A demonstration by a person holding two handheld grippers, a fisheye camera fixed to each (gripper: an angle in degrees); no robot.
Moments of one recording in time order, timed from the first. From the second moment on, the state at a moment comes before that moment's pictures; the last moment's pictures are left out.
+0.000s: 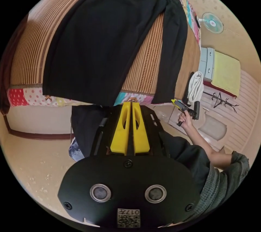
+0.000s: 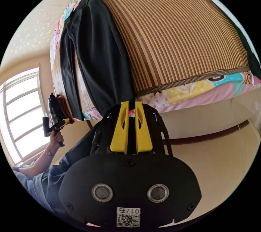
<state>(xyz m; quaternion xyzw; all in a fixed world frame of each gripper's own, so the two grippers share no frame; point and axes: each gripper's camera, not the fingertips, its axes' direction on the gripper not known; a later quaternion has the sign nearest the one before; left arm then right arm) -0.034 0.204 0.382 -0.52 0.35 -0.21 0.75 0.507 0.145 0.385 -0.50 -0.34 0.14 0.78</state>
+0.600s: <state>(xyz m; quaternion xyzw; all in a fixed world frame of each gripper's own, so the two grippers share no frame) 0.199 0.078 0.390 -0.56 0.29 0.12 0.77 0.439 0.069 0.284 -0.36 -0.61 -0.09 0.70</state>
